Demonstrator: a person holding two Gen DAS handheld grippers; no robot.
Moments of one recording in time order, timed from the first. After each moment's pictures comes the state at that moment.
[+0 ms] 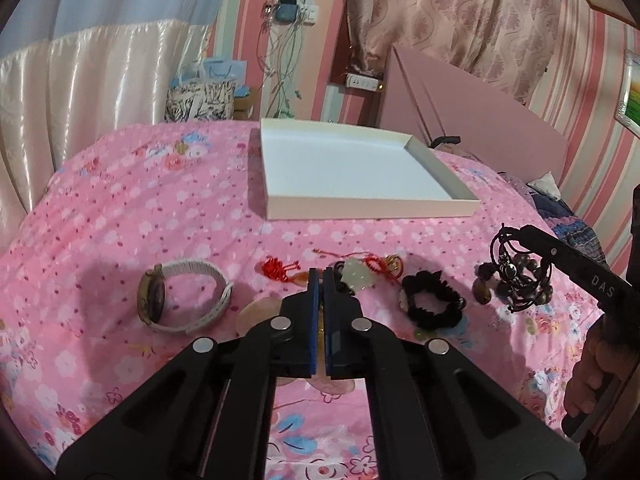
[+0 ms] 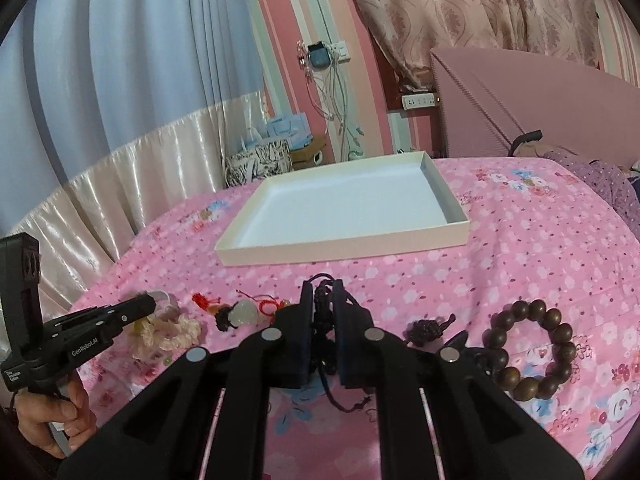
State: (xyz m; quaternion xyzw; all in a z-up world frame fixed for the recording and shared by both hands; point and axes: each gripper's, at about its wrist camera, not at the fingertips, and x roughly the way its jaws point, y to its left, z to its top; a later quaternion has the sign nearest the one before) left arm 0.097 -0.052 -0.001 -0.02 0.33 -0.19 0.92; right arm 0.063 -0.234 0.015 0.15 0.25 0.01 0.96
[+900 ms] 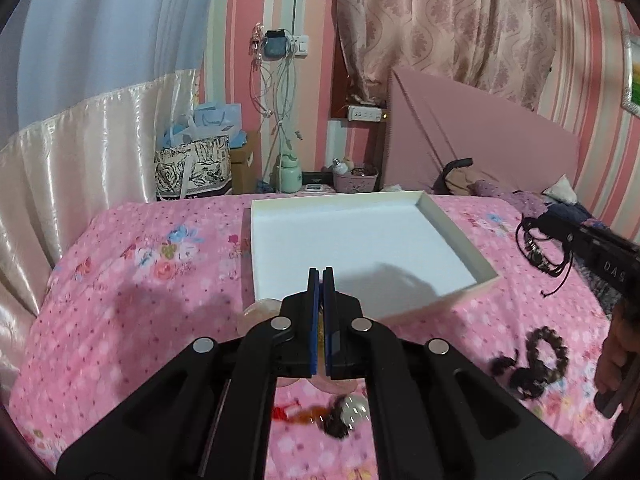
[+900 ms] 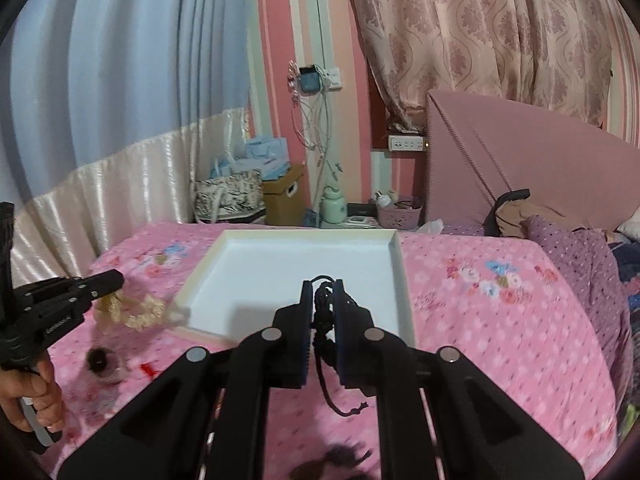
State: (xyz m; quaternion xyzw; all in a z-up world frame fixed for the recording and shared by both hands) left arm 0.189 -0.102 0.062 0.03 0.30 -0.17 0.94; right arm 0.159 -0.289 0.079 0.06 0.25 -0.03 0.97
